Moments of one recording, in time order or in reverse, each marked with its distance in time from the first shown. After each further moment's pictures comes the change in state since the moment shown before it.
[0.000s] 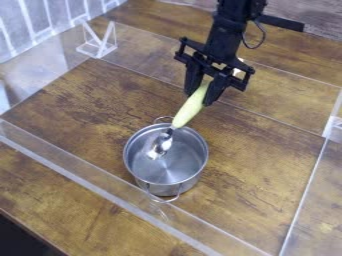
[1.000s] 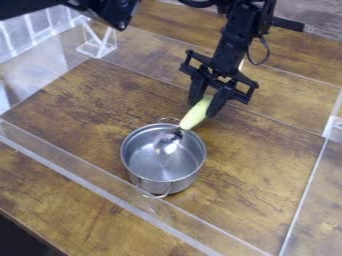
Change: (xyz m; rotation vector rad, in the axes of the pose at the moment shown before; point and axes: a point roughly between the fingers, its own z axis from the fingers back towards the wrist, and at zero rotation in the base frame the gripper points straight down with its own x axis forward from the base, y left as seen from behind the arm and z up) arm 0.009 -0.011 -0.019 0.033 0.060 0.076
